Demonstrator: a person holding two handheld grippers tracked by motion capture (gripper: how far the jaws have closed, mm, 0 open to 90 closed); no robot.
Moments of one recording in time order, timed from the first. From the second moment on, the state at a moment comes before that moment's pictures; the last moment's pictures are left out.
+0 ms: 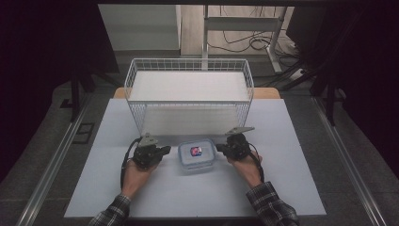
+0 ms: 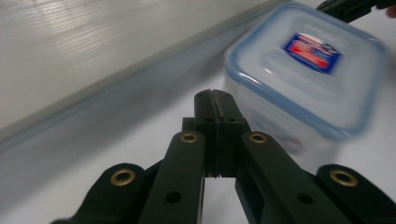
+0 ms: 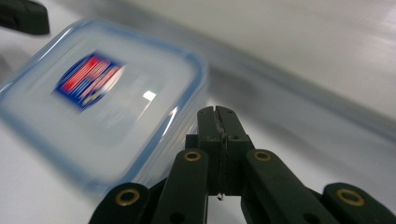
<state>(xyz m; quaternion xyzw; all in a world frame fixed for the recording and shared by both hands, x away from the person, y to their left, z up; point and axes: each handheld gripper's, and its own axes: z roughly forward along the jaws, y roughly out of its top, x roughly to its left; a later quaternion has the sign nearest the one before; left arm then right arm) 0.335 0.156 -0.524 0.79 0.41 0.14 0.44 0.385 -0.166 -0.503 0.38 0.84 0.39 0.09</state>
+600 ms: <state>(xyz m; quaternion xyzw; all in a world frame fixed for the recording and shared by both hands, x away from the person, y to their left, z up) 0.340 0.132 -0.529 0.81 0.40 0.11 0.42 0.383 -0.156 -0.509 0.36 0.85 0.38 0.09</state>
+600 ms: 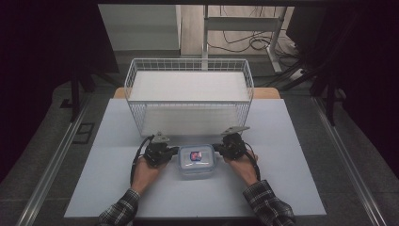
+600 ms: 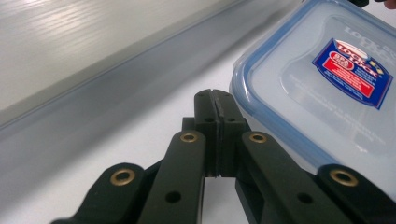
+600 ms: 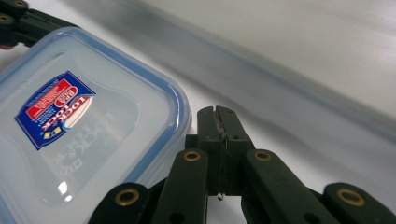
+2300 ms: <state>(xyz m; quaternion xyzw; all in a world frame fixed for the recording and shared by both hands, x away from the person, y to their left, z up) 0.277 0.144 -0.507 0.80 0.38 0.08 0.47 0.299 -0.173 -0.484 0.34 0.84 0.41 0.06</state>
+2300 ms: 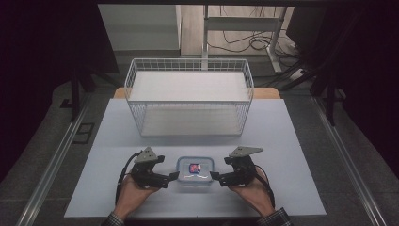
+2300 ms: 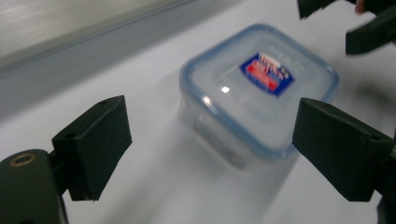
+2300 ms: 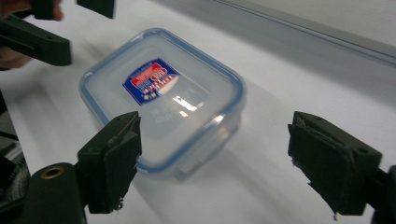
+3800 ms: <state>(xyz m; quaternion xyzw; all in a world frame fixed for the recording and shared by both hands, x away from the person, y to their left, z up) 0.267 0.152 -0.533 0.77 0.37 -0.09 0.51 0.298 -0.188 -0.506 0.35 0.82 0.45 -0.09</state>
